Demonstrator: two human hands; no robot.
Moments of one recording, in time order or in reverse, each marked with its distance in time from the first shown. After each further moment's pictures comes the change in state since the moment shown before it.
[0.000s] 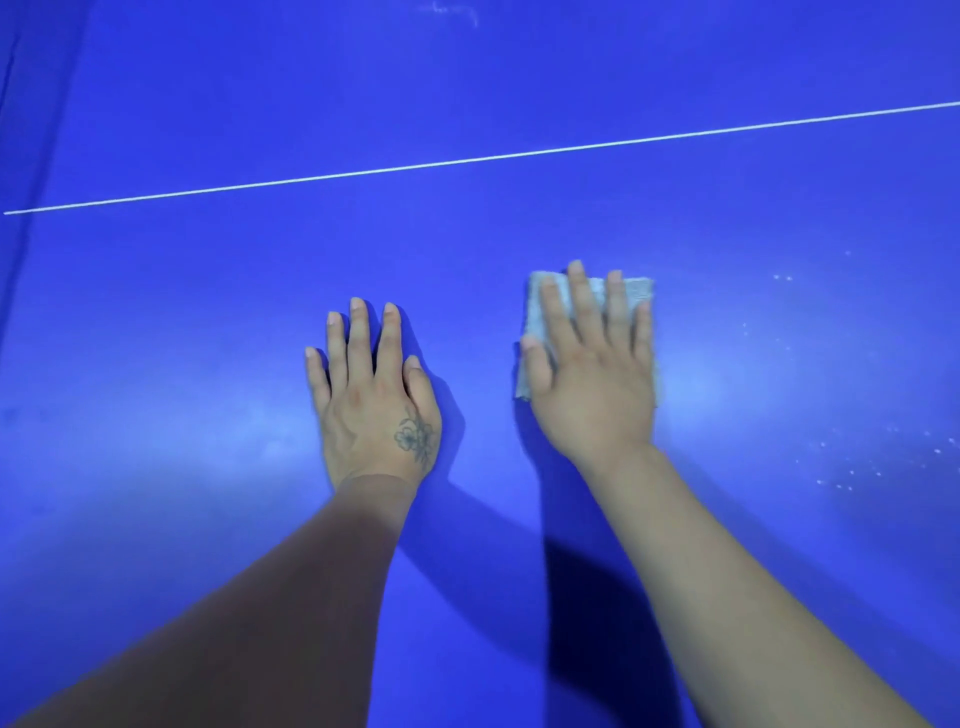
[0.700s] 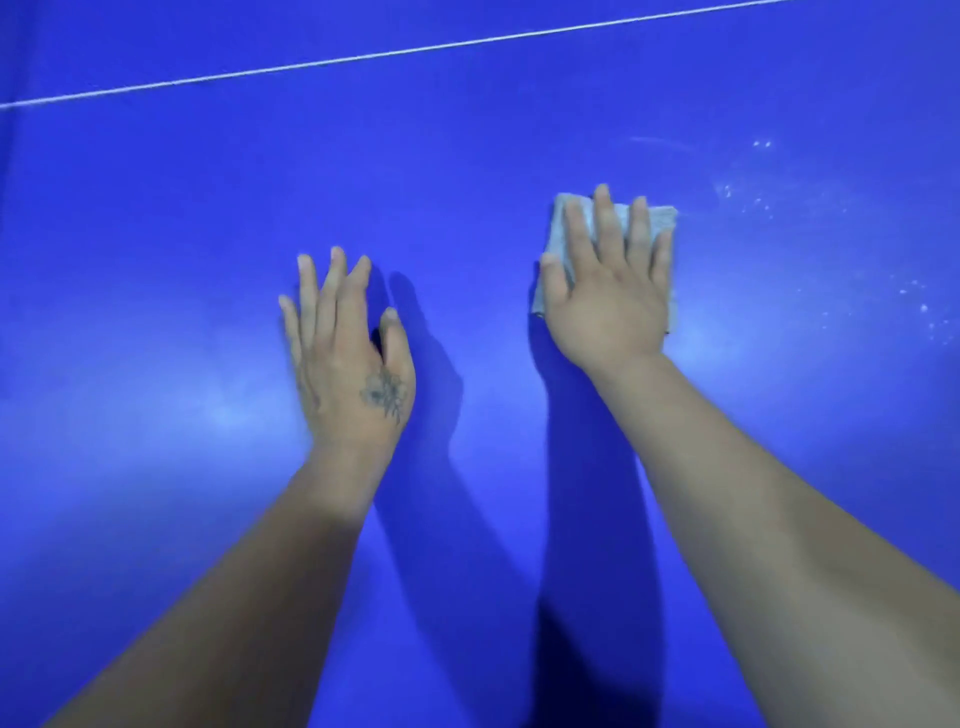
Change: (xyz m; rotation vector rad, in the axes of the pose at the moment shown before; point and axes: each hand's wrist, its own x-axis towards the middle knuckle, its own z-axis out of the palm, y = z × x) left_hand -0.087 -0.041 -0.034 -0.306 0.087 0.047; right_hand -0.063 0.005 -0.003 -0.003 -0.067 0.114
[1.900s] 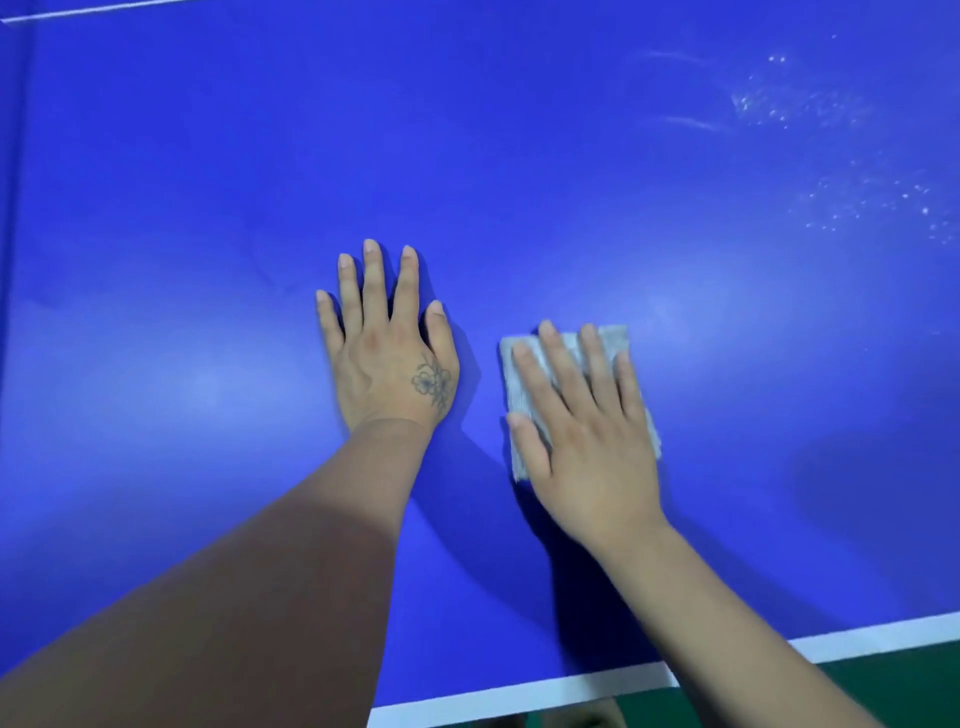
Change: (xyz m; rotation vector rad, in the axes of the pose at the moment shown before) left_hand -0.077 -0.024 -0.012 0.349 -0.182 0.014; right_hand -0.235 -0.024 0.018 -0.034 -0.018 -0.251
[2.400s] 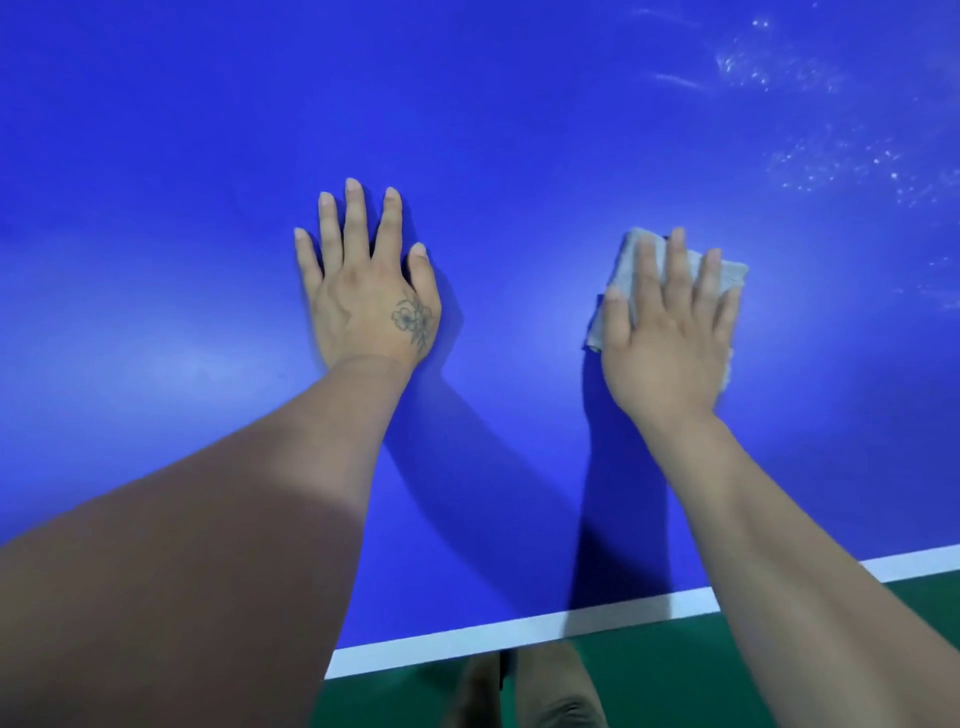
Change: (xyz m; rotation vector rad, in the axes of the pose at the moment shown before) left_hand 0.000 -0.001 0.002 0.008 0.013 0.004; right_hand 0.027 0.070 -0.004 0.003 0.039 0.437
